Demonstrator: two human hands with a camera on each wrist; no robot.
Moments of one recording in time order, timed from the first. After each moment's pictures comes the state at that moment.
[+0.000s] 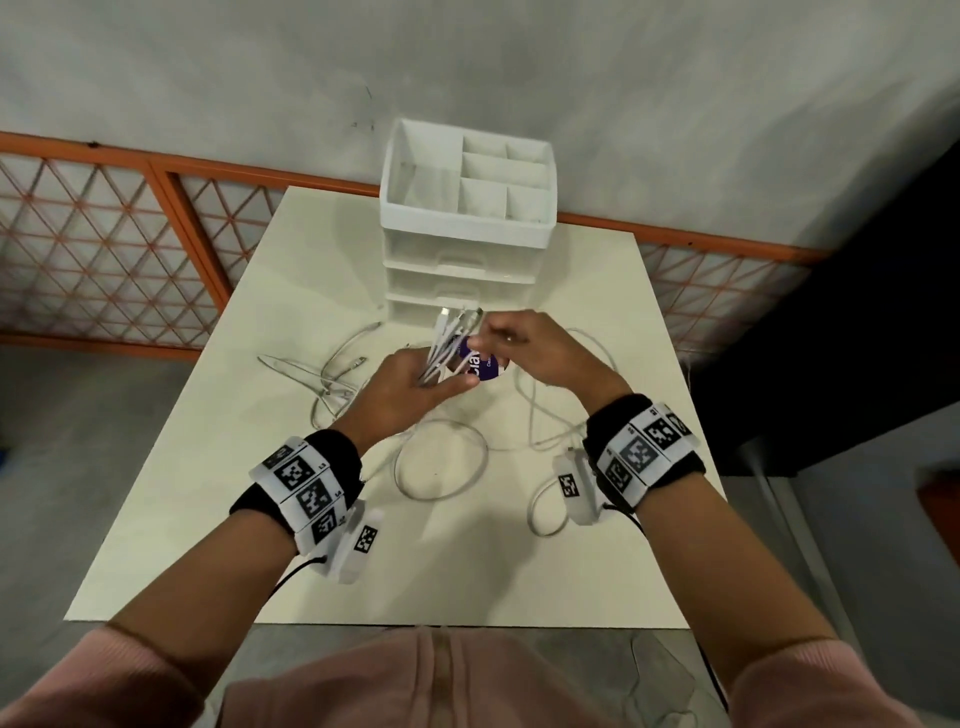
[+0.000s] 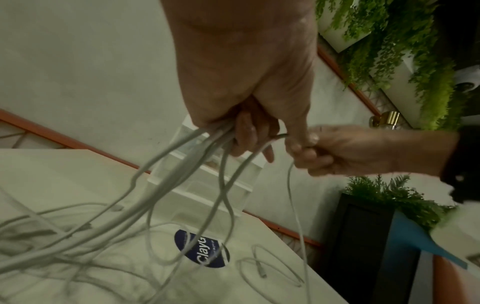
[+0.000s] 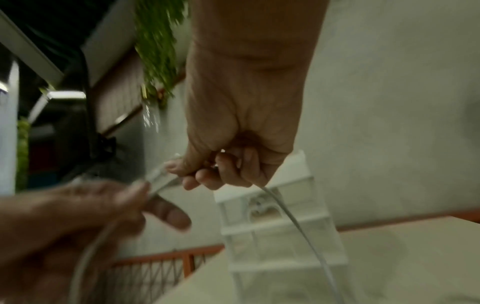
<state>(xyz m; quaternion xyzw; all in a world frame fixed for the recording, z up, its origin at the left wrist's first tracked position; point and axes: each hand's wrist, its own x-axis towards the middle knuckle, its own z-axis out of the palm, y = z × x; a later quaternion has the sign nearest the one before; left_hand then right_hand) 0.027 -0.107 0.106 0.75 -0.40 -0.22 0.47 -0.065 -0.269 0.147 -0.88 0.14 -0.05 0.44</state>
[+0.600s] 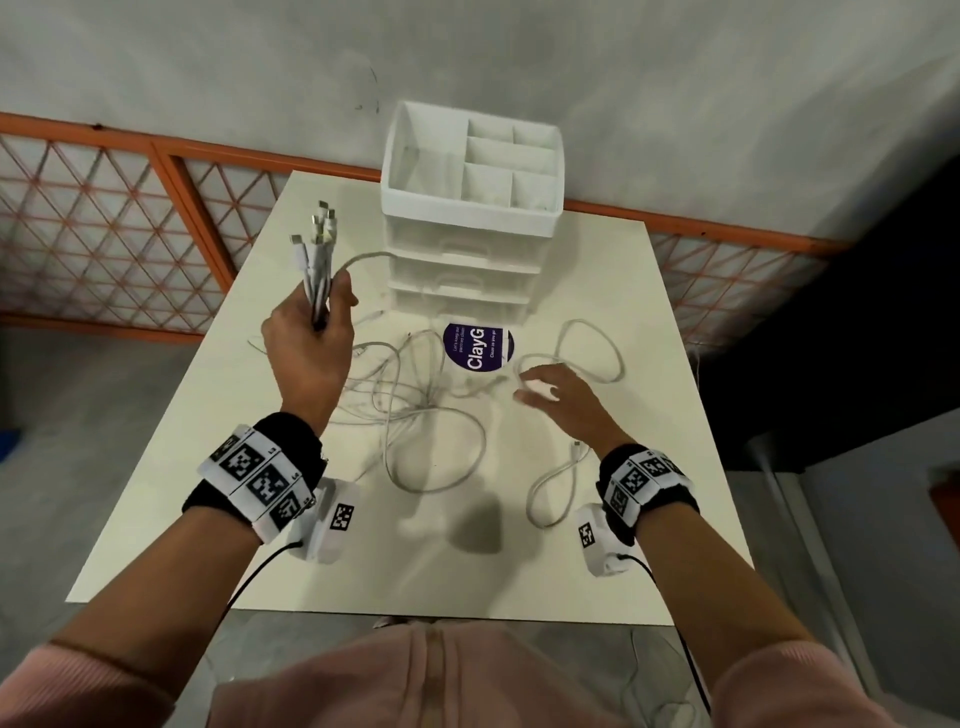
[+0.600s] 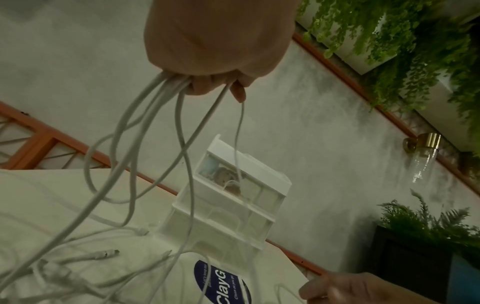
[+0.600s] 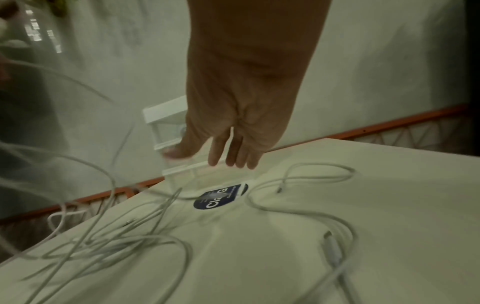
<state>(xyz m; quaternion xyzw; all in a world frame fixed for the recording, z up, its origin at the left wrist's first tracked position) 0.059 -0.082 0.124 0.78 -0.17 0.08 0.59 -0.115 -0.307 0.038 -0.83 0.31 -0.06 0.46</state>
